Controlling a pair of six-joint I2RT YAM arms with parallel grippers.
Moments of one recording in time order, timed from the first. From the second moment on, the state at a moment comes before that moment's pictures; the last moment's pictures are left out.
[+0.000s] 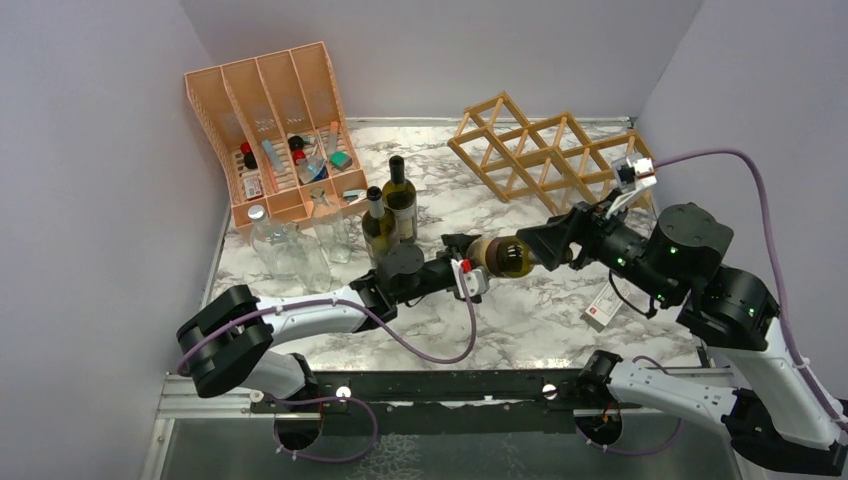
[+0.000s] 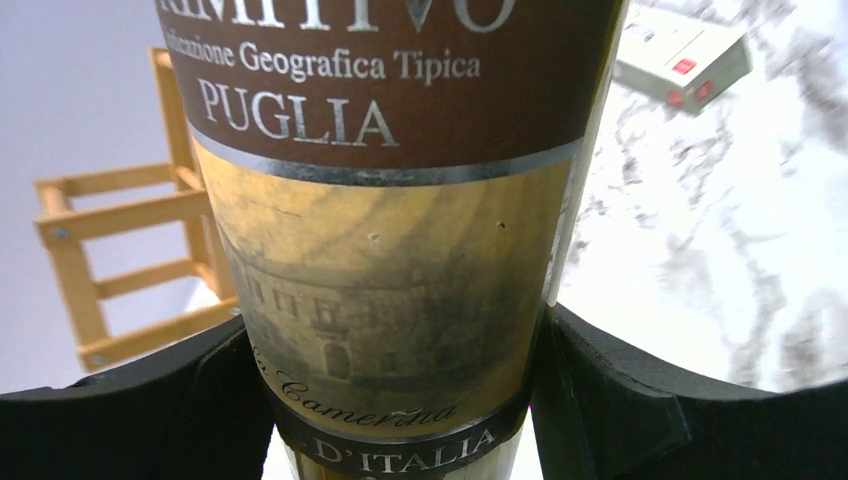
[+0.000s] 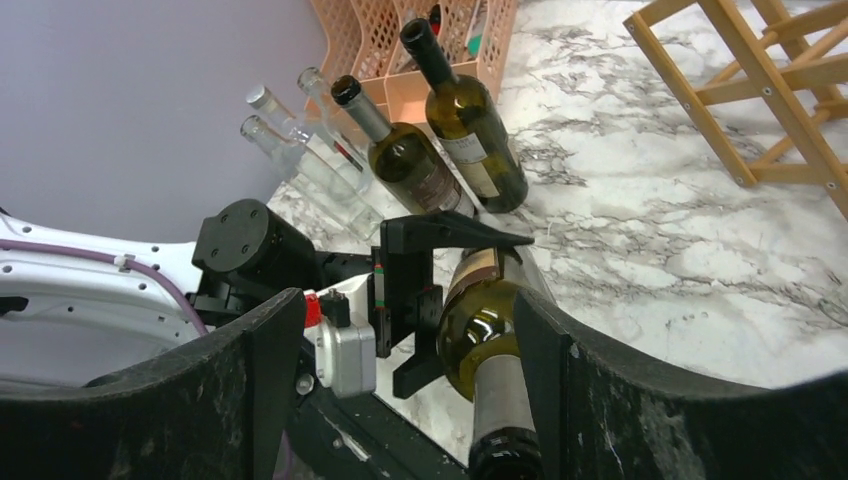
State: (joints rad) left arm -1.02 1.36 0.64 0.67 0.20 0.53; right arm 0.88 0.80 1.37 -0.75 0.17 0.45
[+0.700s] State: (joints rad) left arm -0.94 1.58 0.88 0.74 0.32 1.40; right arm 0.88 0.91 1.50 -1.28 0.30 0.52
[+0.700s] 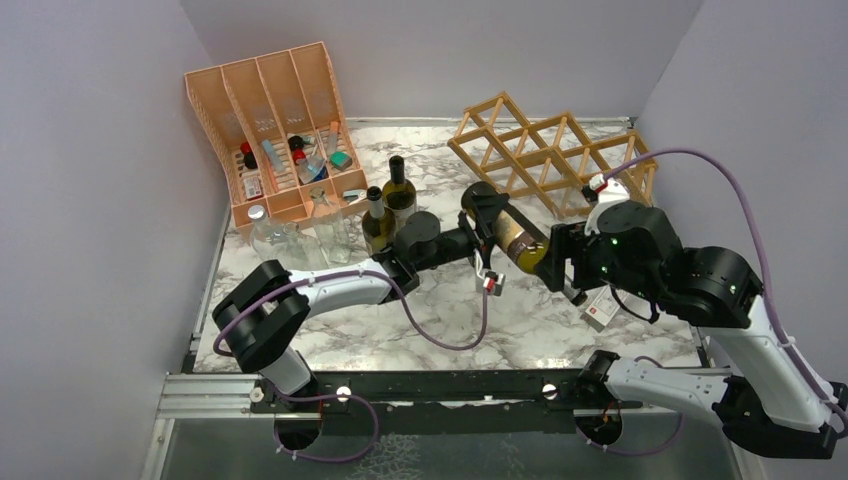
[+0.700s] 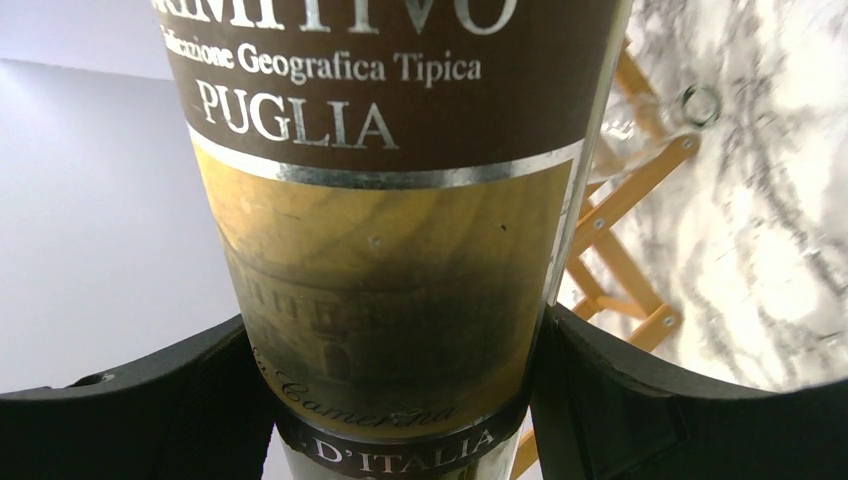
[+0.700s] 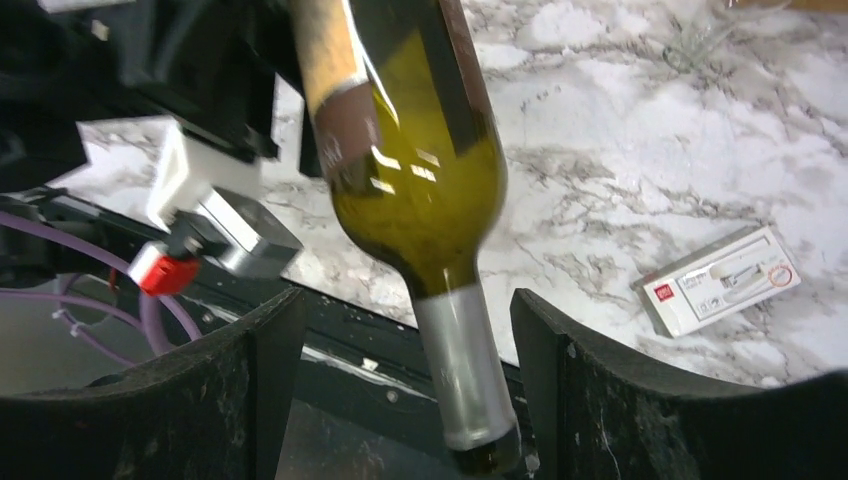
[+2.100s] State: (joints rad) left arm -0.85 1.54 0.82 0.76 0.49 1.54; right arm 0.89 0.88 1.09 -1.03 0.11 0.52
